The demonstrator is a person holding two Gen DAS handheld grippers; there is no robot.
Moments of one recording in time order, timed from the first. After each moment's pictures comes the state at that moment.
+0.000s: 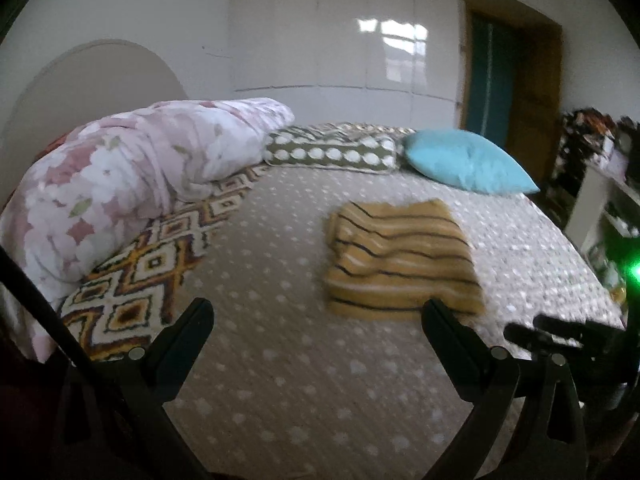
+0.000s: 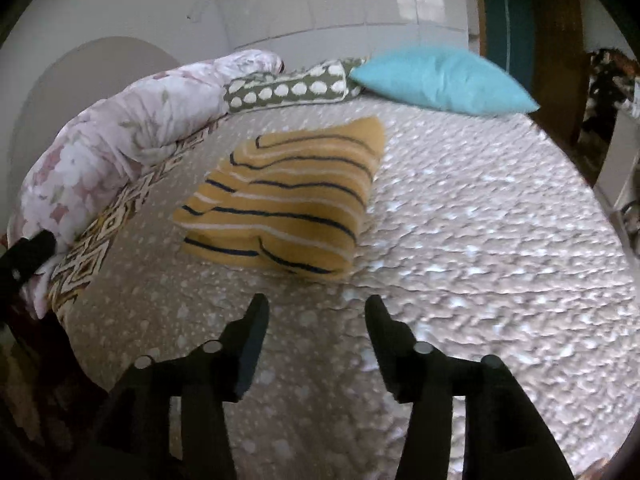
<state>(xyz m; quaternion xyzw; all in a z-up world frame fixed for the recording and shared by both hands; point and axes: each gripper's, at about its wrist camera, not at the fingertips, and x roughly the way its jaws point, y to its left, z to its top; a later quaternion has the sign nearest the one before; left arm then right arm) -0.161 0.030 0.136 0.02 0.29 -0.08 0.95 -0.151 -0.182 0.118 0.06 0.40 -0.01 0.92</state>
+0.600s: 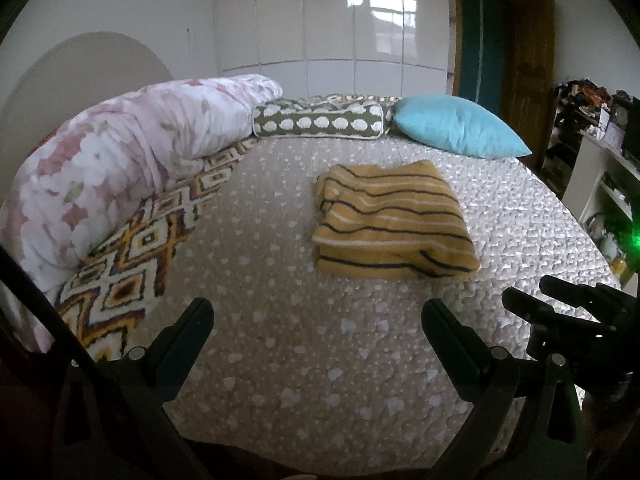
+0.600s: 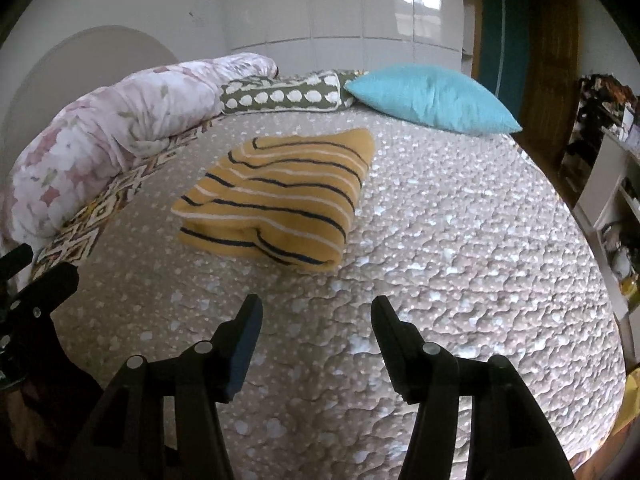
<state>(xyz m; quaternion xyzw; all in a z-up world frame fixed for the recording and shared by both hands) -0.170 0.022 0.121 0.04 0.34 -0.08 0.94 -0.161 -0.169 0.115 0.03 0.40 -0.03 0.92</state>
